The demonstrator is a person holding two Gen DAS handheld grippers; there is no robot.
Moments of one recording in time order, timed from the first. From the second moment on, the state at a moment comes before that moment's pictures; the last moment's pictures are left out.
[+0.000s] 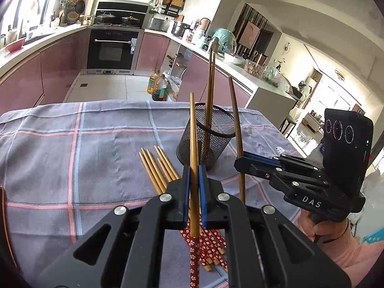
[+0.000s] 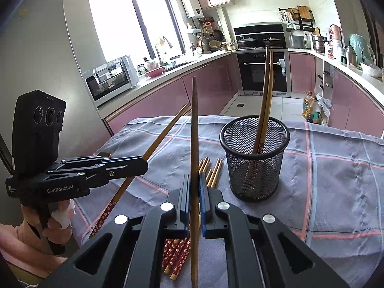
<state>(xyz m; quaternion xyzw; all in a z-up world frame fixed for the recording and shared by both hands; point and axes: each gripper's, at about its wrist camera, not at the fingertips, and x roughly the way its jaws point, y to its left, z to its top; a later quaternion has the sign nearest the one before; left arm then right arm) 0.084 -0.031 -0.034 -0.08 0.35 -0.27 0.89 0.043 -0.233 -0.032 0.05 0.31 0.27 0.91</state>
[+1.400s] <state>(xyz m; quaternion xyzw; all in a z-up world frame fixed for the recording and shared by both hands) 0.097 -0.043 -0.009 -0.07 0.31 -0.31 0.90 0.049 -0.246 0.012 0.04 0.26 0.26 0.93</state>
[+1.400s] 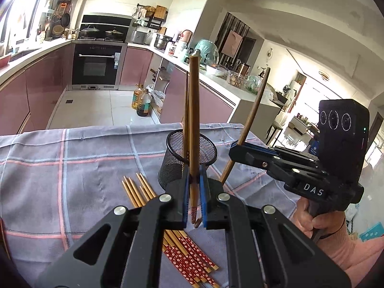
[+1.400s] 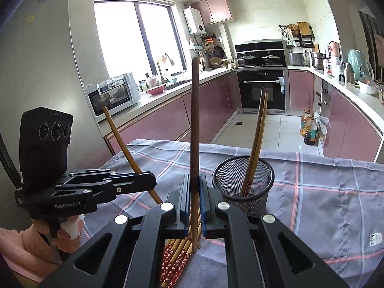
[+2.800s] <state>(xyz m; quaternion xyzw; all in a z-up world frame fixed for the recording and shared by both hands) 0.167 -0.096 0.032 -0.01 0.31 -0.29 0.90 0.117 -0.286 0.032 0.06 0.26 0.21 0.94</state>
